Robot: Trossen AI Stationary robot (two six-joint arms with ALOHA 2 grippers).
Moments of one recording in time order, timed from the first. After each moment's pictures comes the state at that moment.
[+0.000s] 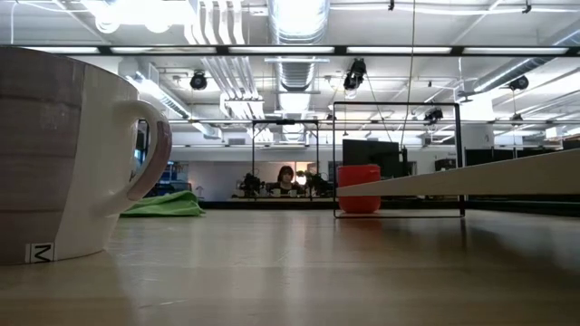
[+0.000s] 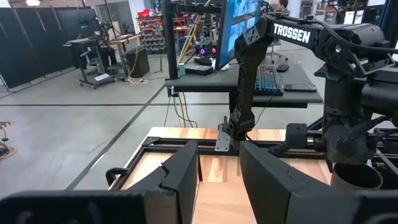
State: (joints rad) left arm -0.19 1.09 1.25 -0.23 -0.39 0.03; right arm 0.64 1.72 1.60 -1.34 -0.09 0.86
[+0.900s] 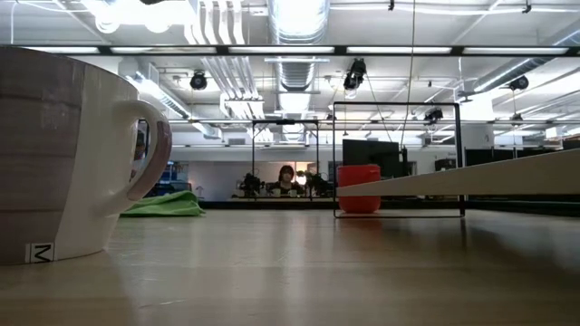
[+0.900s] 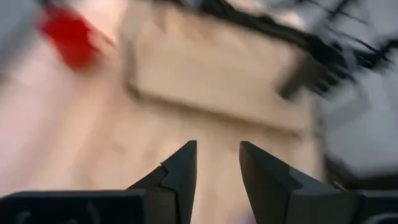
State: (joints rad) left arm -0.19 1.09 1.31 -0.86 -0.09 -0.43; right arm 0.62 1.68 1.84 -1.57 0.20 0.85
